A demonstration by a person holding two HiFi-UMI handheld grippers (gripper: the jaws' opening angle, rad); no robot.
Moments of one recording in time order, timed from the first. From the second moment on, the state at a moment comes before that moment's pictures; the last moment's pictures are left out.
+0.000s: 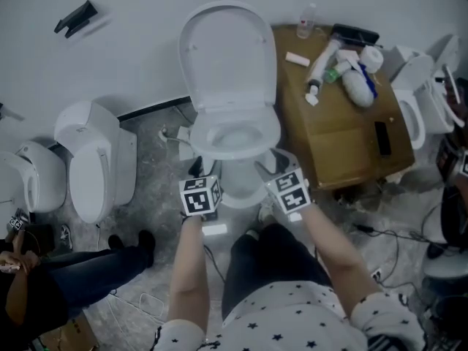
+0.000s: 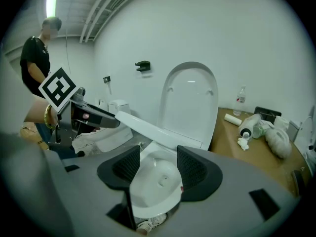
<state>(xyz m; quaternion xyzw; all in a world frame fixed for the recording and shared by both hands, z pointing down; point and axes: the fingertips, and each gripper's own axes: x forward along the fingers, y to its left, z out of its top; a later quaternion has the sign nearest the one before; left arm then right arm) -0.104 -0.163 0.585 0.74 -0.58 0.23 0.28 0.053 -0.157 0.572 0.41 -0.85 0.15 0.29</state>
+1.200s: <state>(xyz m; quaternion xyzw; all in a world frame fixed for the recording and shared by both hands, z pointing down) -0.098 -0.122 0.622 0.74 -0.56 0.25 0.27 0.048 -0.128 0.600 0.43 -0.84 0.18 0.27</state>
